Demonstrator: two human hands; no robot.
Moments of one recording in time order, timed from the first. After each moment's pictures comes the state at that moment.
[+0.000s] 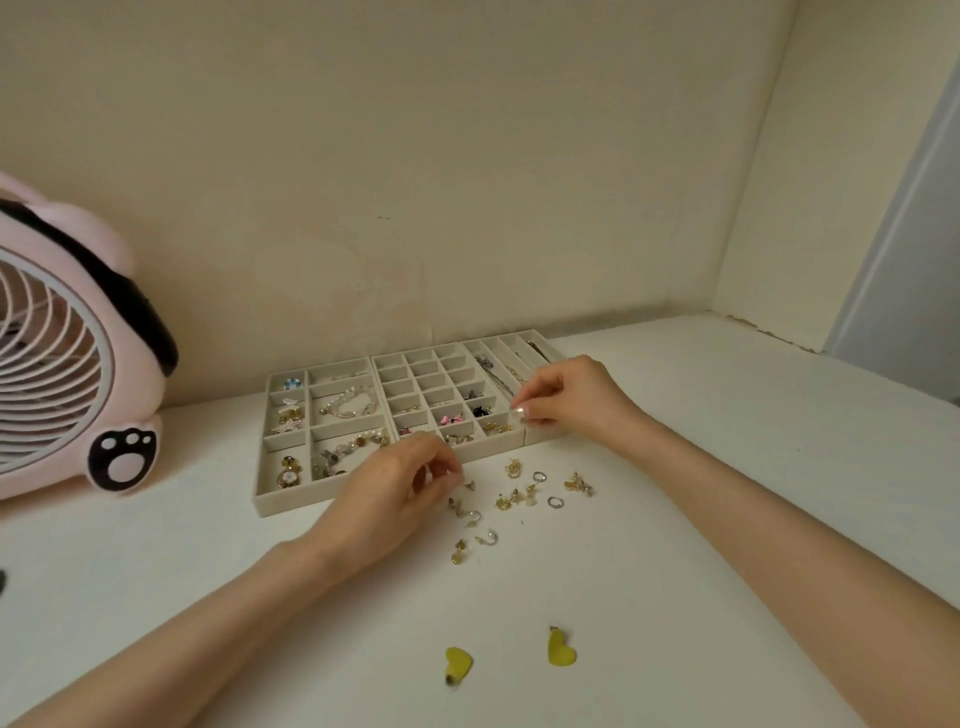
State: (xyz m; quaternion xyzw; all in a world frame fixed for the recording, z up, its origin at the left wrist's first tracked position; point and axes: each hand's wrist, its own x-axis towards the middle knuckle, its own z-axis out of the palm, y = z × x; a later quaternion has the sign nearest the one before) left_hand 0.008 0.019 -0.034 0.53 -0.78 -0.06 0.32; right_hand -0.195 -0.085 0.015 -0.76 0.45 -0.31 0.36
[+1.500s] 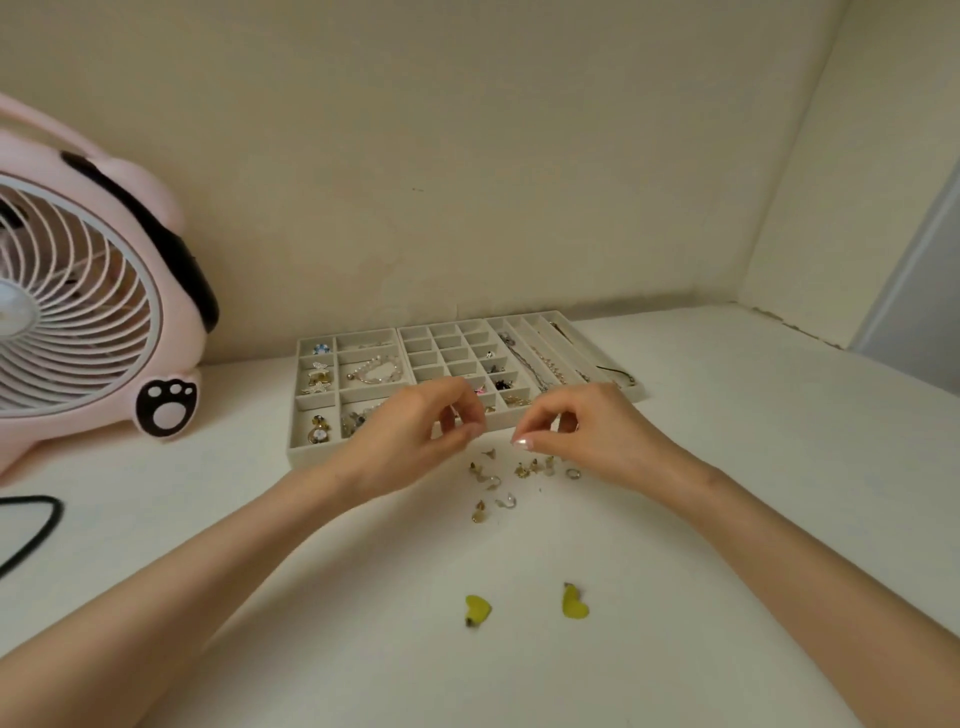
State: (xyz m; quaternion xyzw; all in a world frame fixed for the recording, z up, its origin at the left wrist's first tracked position) left_hand 0.009 0.022 -0.009 0.52 -0.78 -0.09 0.33; right_hand -0.199 -0.021 0.007 -0.85 0.38 -0.25 0.27
